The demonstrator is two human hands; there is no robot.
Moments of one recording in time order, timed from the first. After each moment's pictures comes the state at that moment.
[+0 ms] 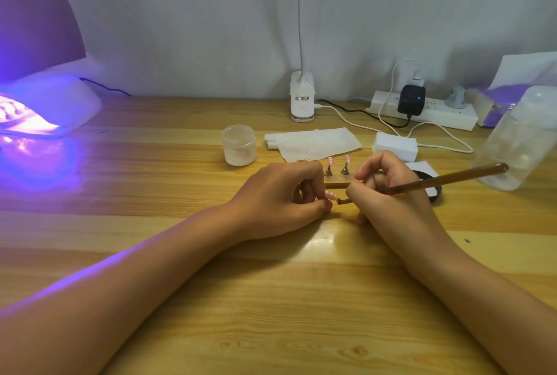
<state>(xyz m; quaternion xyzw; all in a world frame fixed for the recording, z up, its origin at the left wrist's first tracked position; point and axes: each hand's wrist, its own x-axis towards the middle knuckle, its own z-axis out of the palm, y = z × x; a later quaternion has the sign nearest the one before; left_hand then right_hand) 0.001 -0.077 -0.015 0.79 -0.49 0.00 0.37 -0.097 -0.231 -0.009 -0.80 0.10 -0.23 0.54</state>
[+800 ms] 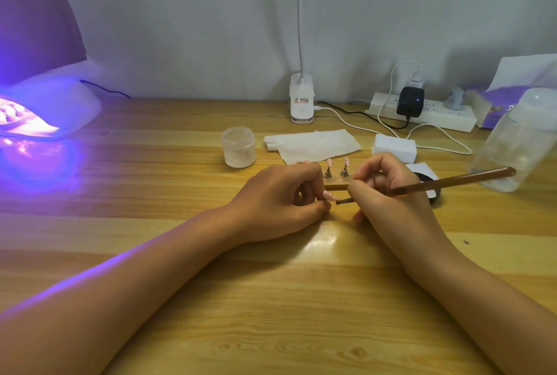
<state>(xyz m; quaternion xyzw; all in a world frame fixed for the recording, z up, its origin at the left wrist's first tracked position) -0.001 -0.076 -0.014 0.79 -0.49 0.00 0.37 -0.097 -0.231 -0.009 -0.79 0.10 -0.24 0.55</state>
